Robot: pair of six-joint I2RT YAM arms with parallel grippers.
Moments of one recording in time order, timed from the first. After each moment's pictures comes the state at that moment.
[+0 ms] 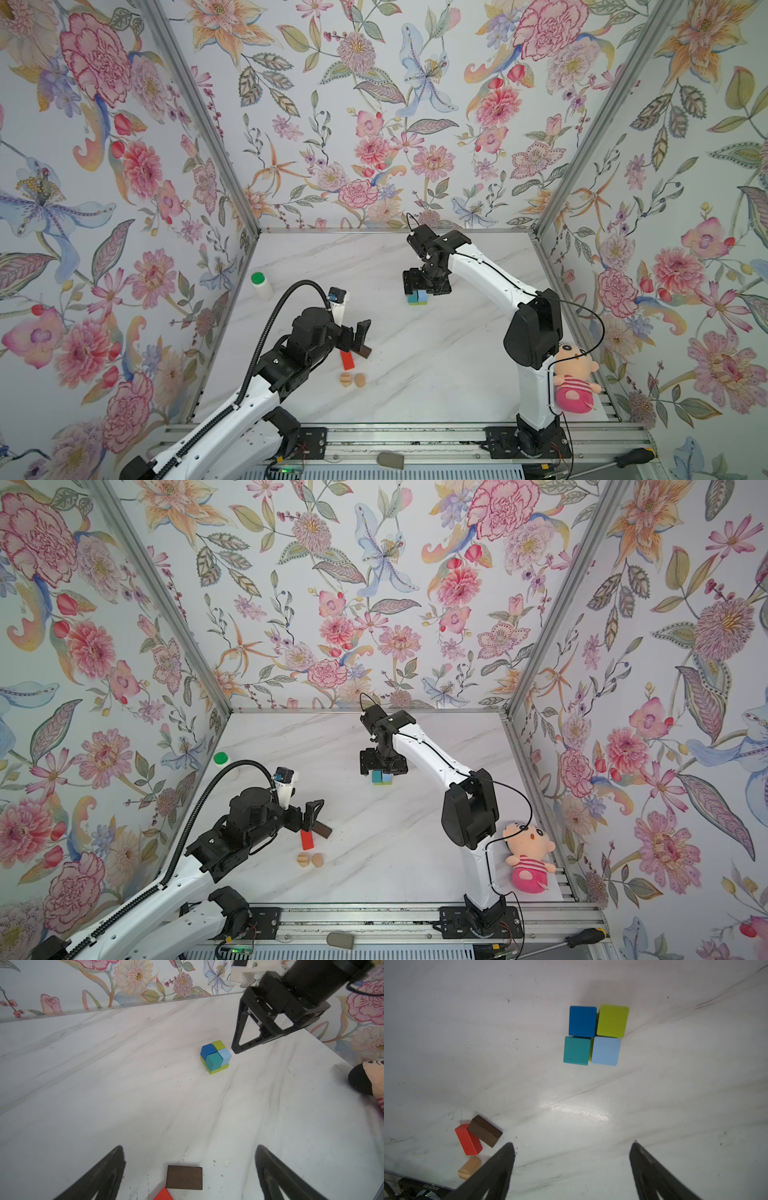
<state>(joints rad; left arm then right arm) -0.61 0.80 0.57 -0.29 -0.05 -0.21 0.65 2.03 1.92 -1.24 -0.04 0.49</state>
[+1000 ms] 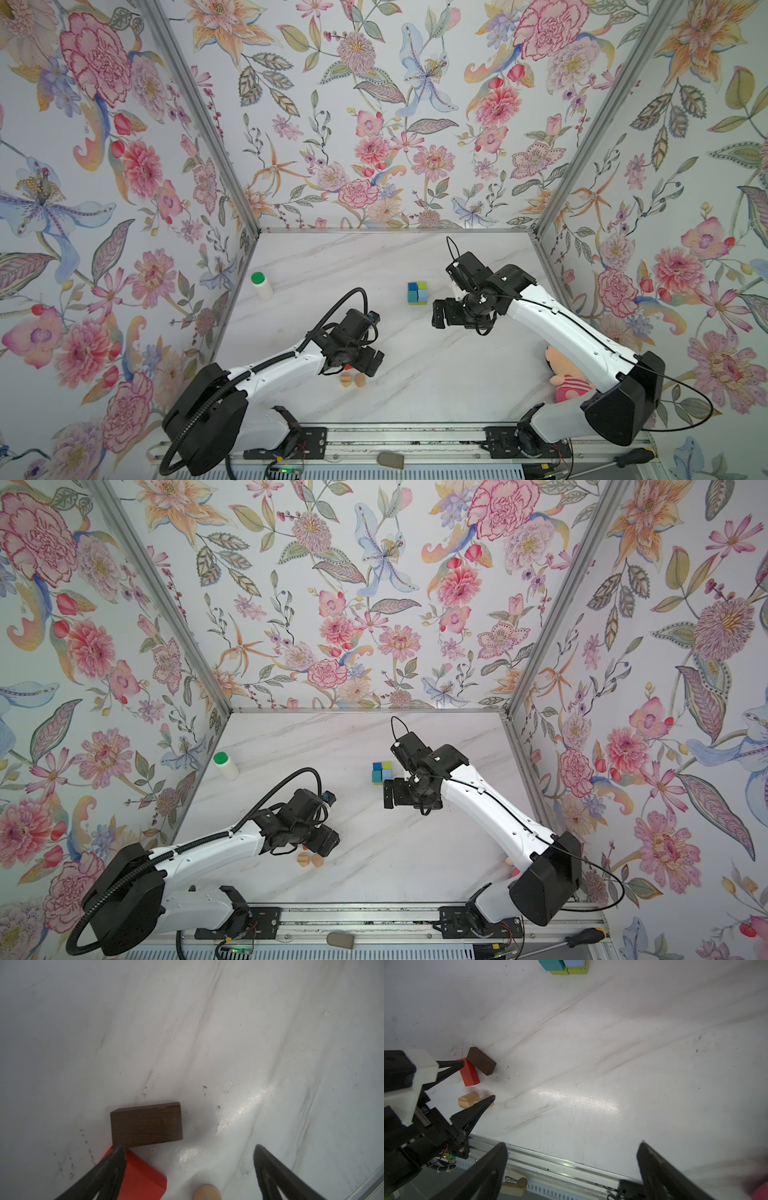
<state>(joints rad) -0.74 1.31 0.67 -0.45 0.04 -0.15 0.66 1.42 1.38 -1.21 -0.07 0.57</state>
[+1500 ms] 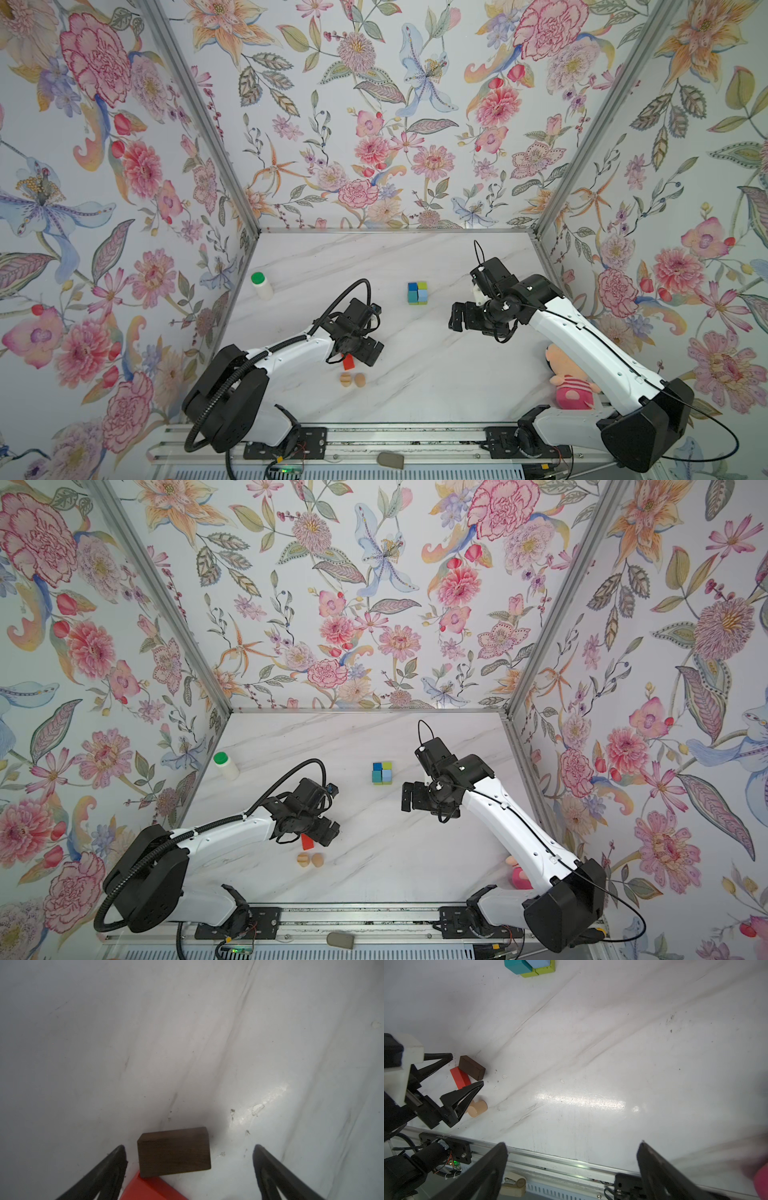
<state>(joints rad) -0.66 1.45 0.76 -0.46 0.02 -0.06 0.54 1.30 1.27 -1.21 -0.10 0.57</state>
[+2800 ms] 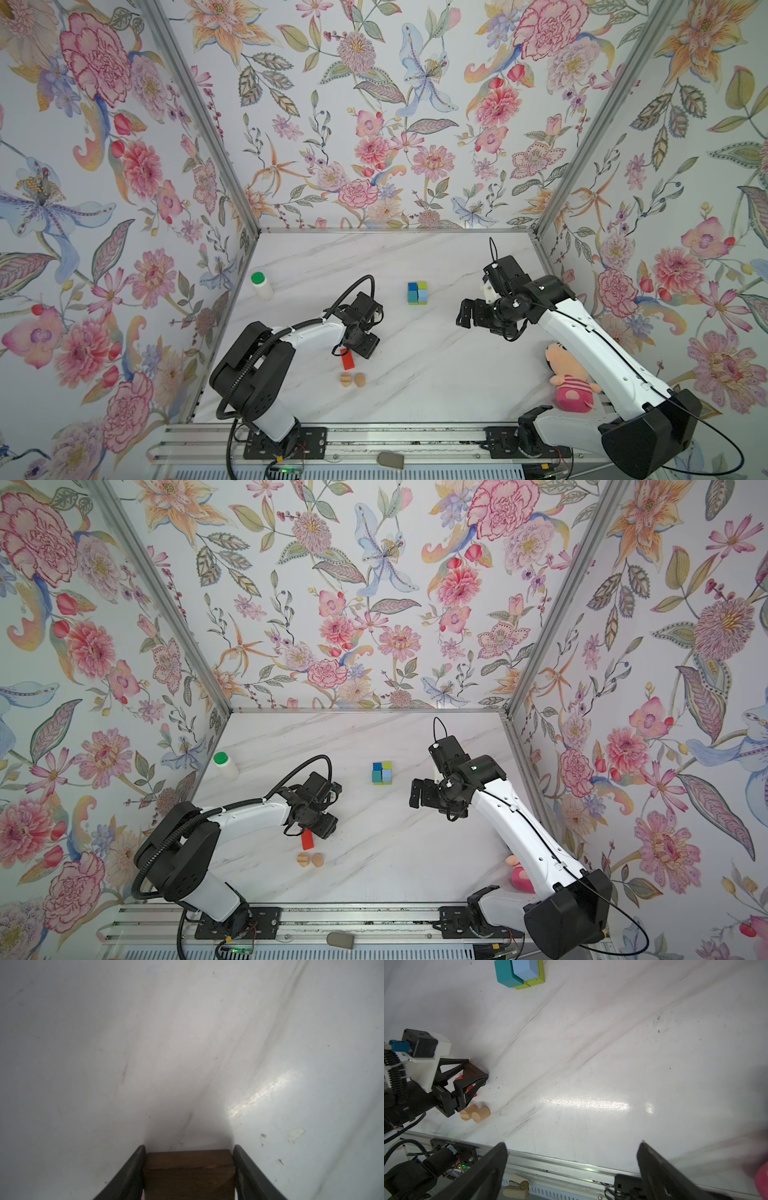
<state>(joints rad) -0.63 1.62 0.86 -0.50 0.02 -0.06 0.45 1.26 1.23 -1.21 -0.14 0.54</state>
